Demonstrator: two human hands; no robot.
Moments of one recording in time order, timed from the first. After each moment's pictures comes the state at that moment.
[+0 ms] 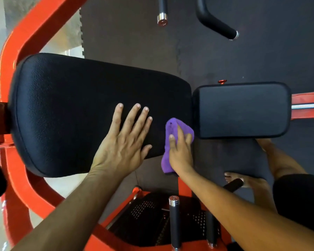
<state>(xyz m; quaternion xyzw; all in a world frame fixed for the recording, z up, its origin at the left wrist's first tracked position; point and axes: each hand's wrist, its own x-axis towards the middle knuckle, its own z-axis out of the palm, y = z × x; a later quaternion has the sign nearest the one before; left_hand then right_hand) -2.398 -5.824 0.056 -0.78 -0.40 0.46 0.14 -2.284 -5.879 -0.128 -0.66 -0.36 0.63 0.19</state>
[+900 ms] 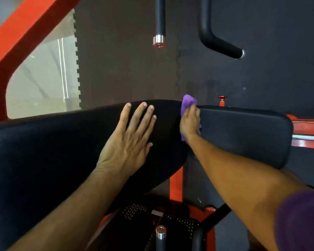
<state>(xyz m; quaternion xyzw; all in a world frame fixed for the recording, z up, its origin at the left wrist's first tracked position) -2.372 -5.712 0.005 -0.78 -0.40 0.48 0.08 -2.262 -5.689 -0.249 -0.73 -0.37 0.56 0.13</state>
